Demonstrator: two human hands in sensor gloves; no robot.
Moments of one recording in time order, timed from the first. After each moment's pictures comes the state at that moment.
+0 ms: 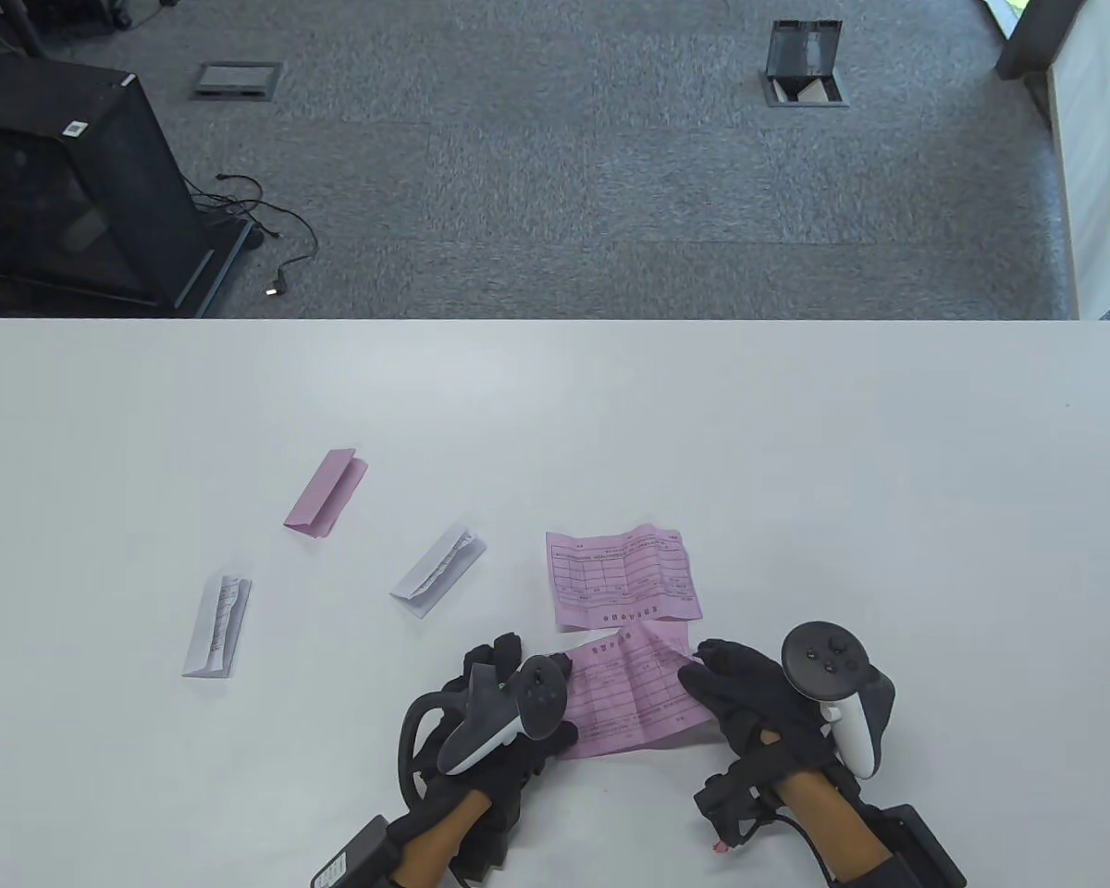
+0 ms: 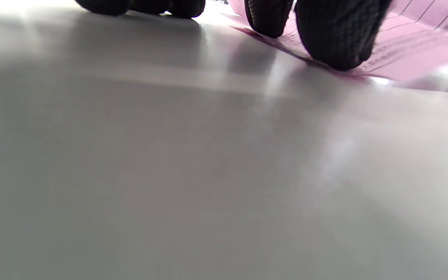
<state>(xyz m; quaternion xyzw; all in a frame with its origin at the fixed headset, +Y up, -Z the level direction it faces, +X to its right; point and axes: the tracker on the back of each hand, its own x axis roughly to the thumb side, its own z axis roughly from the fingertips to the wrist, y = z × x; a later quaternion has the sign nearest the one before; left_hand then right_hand) -0.076 -0.781 -0.212 -0.20 -0.07 0.06 0.98 0.193 -0.762 -0.224 -0.06 0.14 0.86 0.49</state>
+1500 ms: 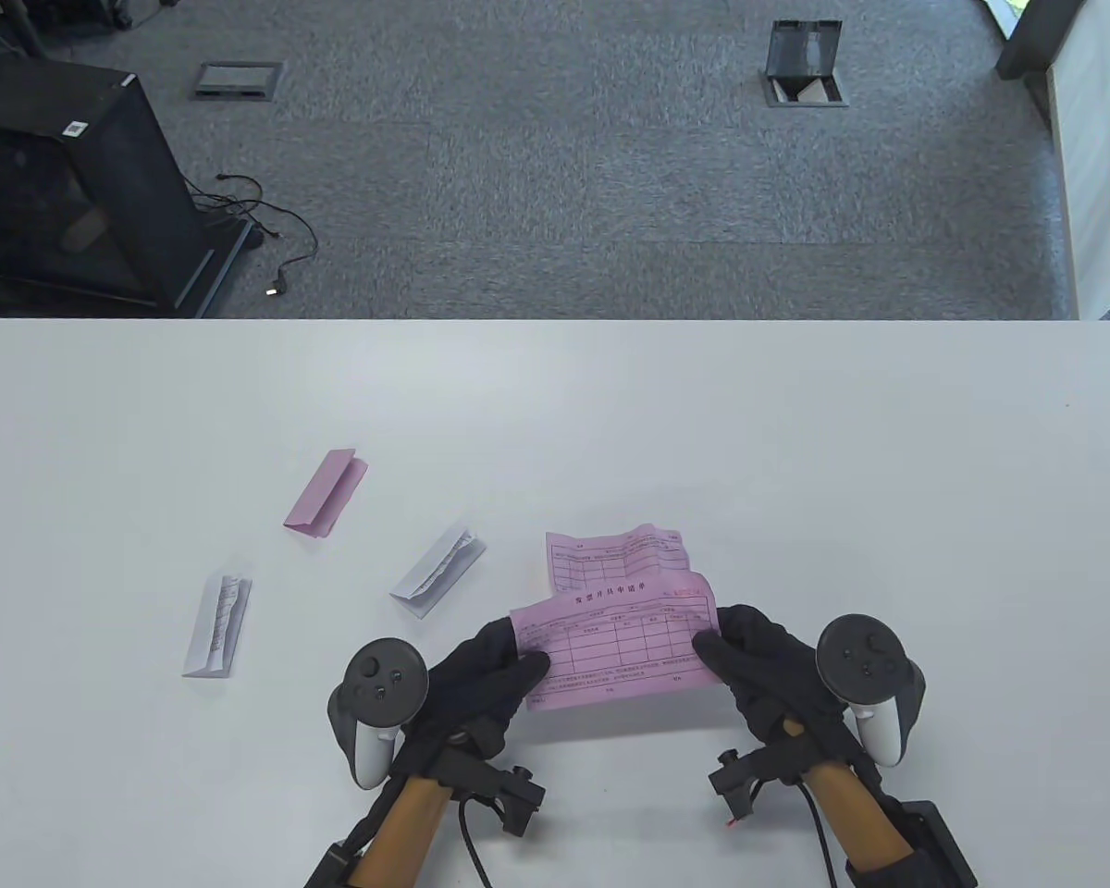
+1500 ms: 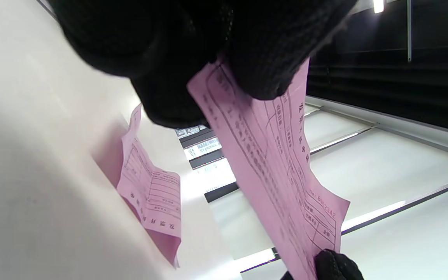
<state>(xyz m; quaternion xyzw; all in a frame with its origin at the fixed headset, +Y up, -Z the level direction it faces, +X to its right) -0.133 -0.757 -0.218 -0.03 -0.05 0.56 0.83 0.207 -0.732 -0.232 0.02 0.02 0.86 0.50</state>
